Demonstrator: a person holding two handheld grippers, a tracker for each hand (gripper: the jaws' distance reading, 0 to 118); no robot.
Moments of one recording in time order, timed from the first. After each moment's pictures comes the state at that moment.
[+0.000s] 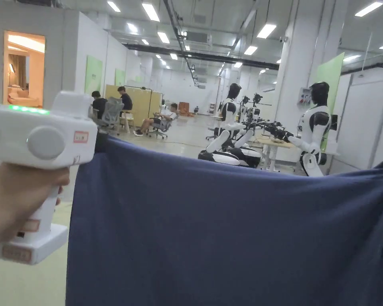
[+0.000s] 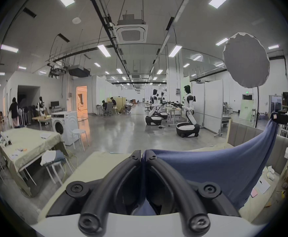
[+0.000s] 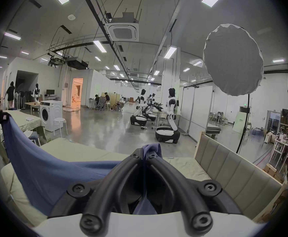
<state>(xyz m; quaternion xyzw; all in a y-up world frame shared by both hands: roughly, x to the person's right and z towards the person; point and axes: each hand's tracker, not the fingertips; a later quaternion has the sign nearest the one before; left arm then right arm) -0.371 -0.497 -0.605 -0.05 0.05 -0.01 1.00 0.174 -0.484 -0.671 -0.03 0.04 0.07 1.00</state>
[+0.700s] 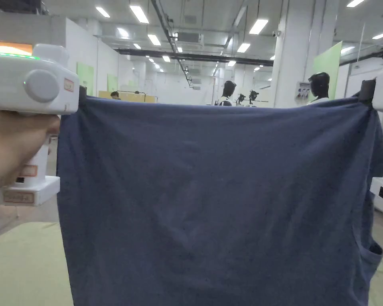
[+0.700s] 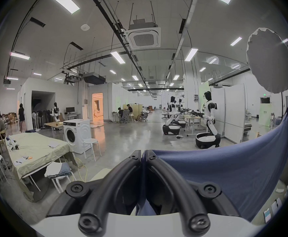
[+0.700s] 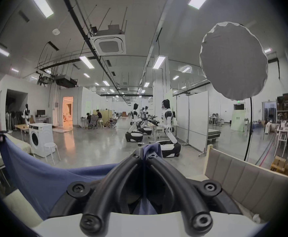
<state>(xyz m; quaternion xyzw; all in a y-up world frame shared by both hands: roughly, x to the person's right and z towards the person) -0.399 -0.450 -0.822 -0.02 0.14 -0.01 0.99 0.122 -0.413 -0.895 0.03 0.00 0.01 1.00</state>
